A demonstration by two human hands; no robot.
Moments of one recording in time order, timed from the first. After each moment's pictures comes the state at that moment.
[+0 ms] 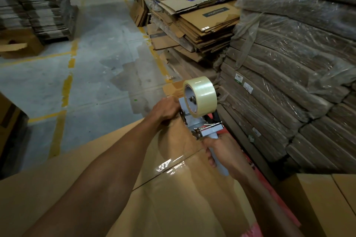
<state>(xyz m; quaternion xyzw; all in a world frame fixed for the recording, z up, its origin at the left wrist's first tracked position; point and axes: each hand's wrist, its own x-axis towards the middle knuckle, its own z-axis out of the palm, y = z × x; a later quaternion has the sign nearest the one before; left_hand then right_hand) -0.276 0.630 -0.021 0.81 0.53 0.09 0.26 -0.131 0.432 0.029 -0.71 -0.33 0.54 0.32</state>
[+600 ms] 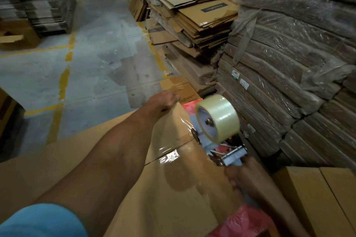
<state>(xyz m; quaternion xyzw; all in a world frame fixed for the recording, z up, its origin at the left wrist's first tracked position) -0.262 0.632 -0.016 0.78 0.57 -0.01 0.26 -0.088 0.335 0.021 -0.76 -0.38 0.46 0.26</state>
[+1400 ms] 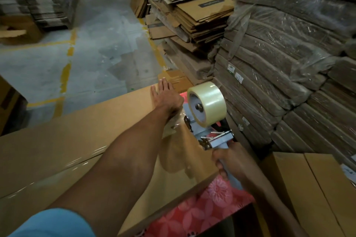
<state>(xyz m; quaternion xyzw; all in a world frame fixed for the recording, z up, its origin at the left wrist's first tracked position) -0.219 0.537 -0.028 0.76 0.64 0.00 0.10 -0.080 0.292 0.032 -0.73 -0.35 0.51 0.29</state>
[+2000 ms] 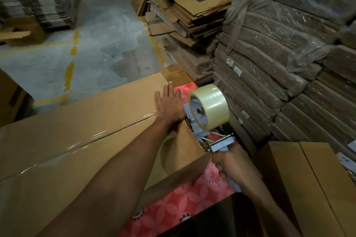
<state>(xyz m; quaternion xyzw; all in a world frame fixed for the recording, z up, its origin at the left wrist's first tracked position) -0.204 0.453 -0.030 0.80 0.58 0.01 0.10 -0.062 0.241 0.008 -0.72 -0.42 0.46 0.30</state>
